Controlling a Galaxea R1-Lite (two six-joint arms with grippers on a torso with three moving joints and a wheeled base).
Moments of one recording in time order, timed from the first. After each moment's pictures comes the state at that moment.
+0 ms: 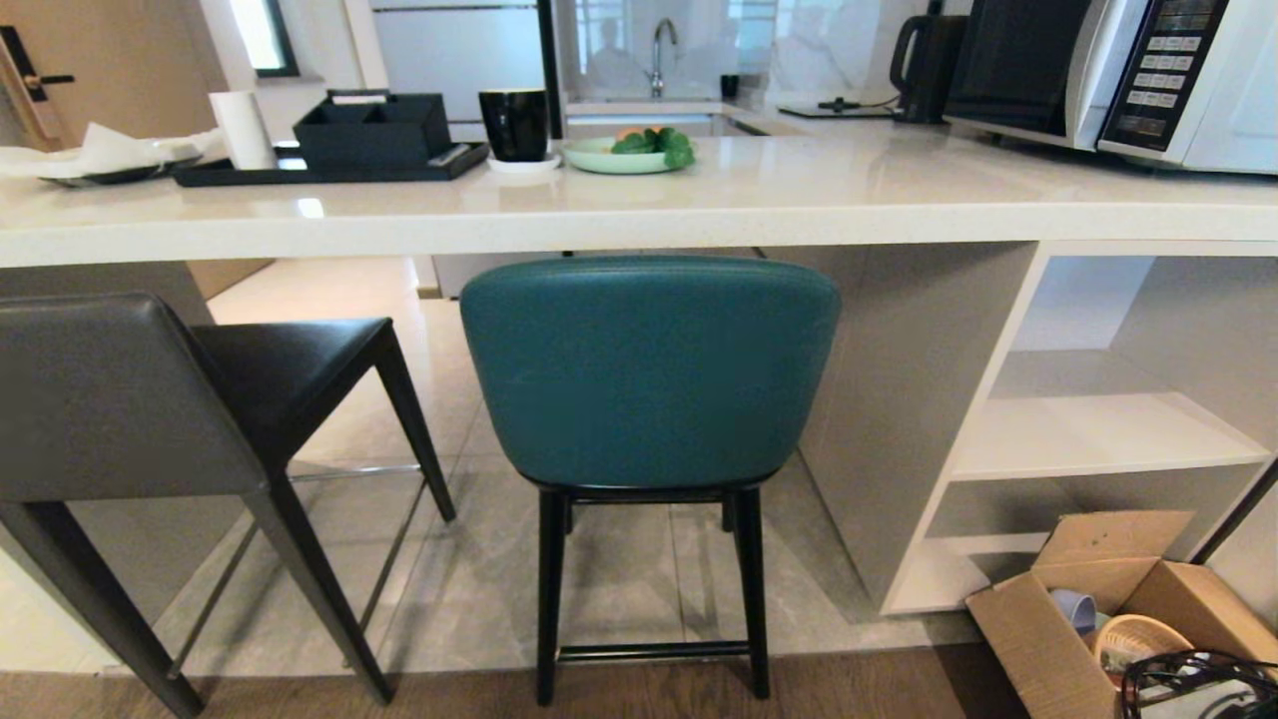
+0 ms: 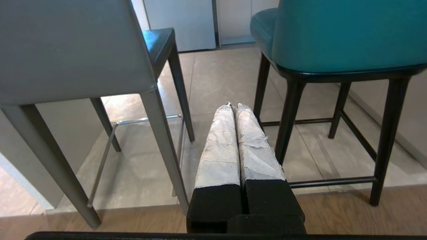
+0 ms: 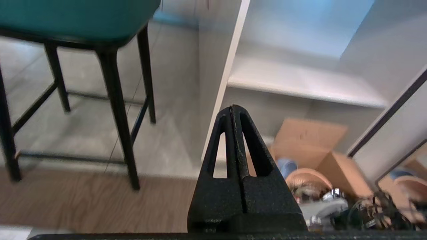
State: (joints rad) left arm 0.00 0.00 0.00 -0.12 -0.04 0.09; right arm 0.00 0.00 -0.02 -0.04 0.00 -0.23
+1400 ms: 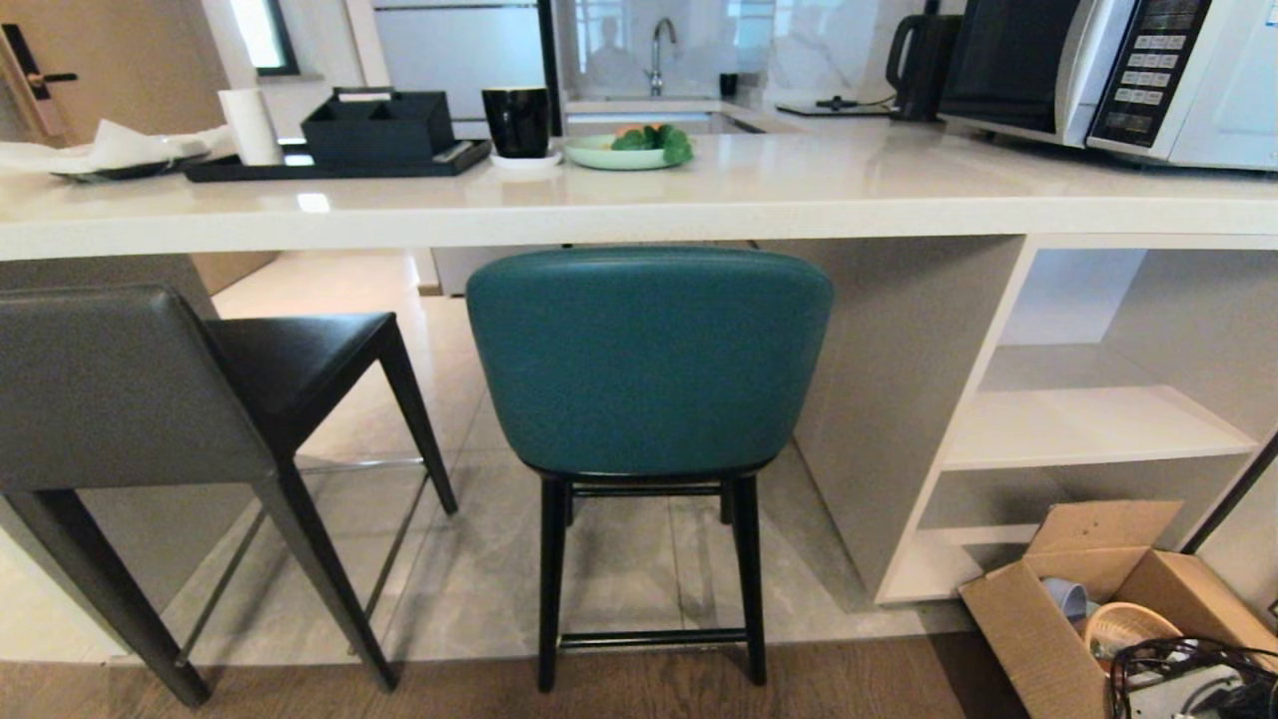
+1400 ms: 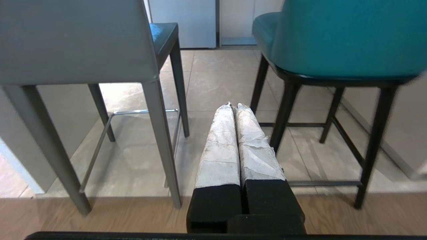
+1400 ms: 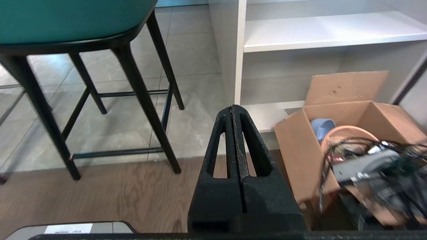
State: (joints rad) left arm 0.00 0.00 0.00 -0.12 -0.01 0.02; right arm 0.00 0.00 -0.03 0.06 -0.01 0.01
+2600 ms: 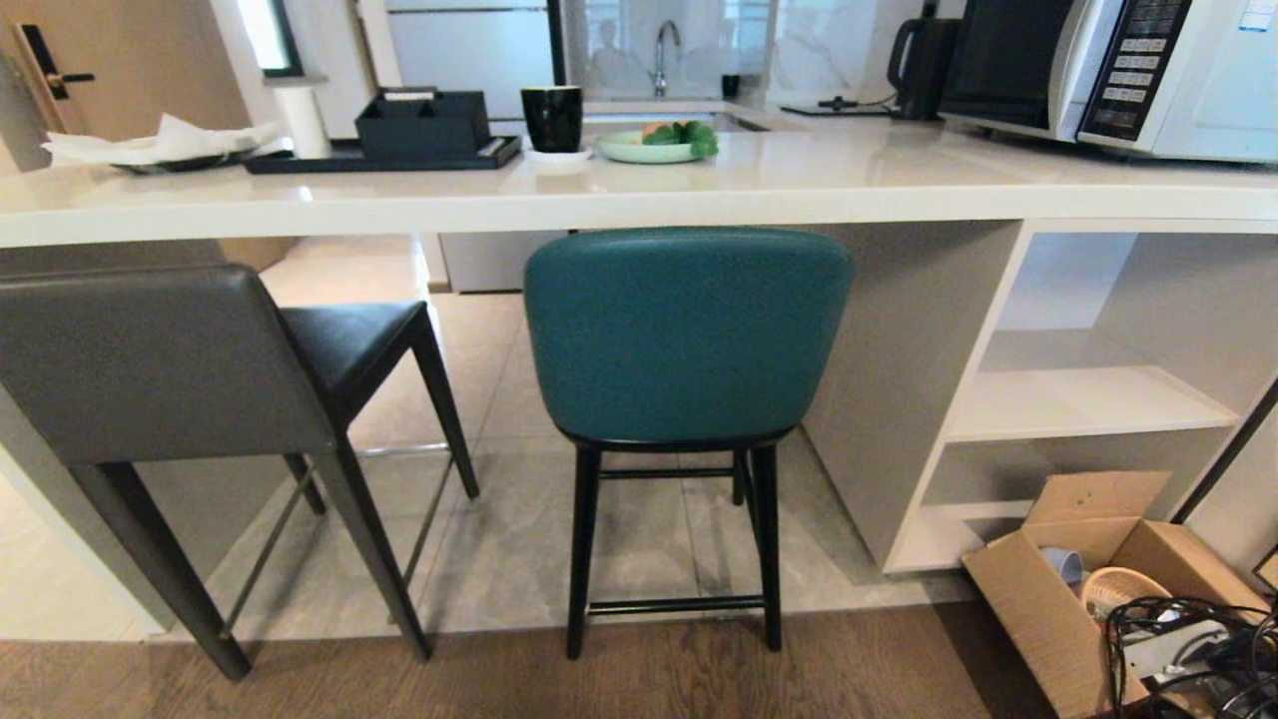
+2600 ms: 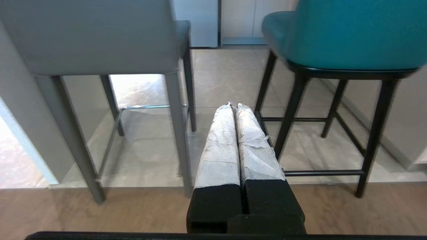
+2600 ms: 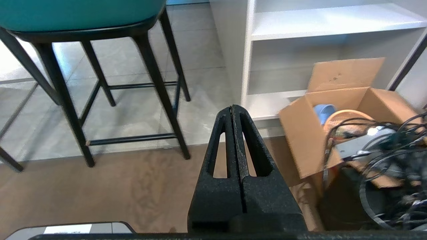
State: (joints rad) left arm 0.00 0.00 0.00 -0.12 -0.01 0.00; right arm 0.00 0.00 -0.03 0.06 -0.01 0.01
